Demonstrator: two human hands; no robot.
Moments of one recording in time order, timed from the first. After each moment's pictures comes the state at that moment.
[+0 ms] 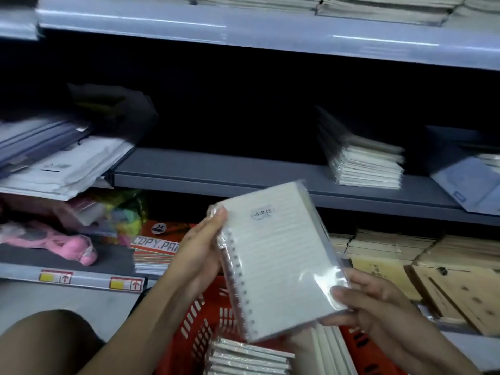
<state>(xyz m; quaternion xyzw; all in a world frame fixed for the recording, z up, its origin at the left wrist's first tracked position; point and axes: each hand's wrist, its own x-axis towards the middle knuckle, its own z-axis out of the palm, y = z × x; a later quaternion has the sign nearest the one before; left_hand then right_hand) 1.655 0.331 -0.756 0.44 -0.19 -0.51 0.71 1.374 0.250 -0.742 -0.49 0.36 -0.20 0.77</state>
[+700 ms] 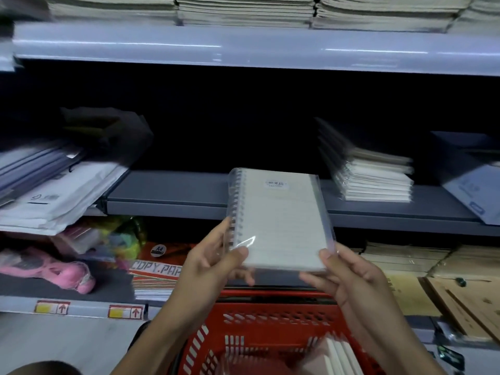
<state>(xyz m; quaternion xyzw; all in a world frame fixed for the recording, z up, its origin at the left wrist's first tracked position) 1.655 0.328 -0.738 0.49 -0.39 -0.43 0.65 1.450 0.230 -0.732 -0.43 0.37 -0.40 0.72</state>
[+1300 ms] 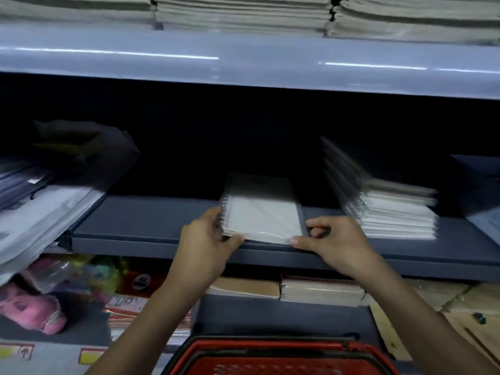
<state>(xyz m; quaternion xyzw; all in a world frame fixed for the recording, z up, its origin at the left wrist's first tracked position) 1.716 0.219 -0.714 0.77 -0.43 -0.12 0.45 1.525 0.091 -0.699 -0.75 0.52 -0.20 0.36</state>
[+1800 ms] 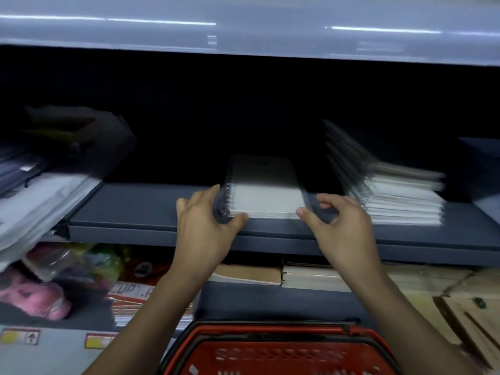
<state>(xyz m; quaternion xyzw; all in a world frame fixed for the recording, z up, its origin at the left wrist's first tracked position) 1.716 0.208 -0.726 0.79 -0.43 -0.01 0.44 1.530 0.103 -0.718 -0.75 0.50 -0.37 0.23</state>
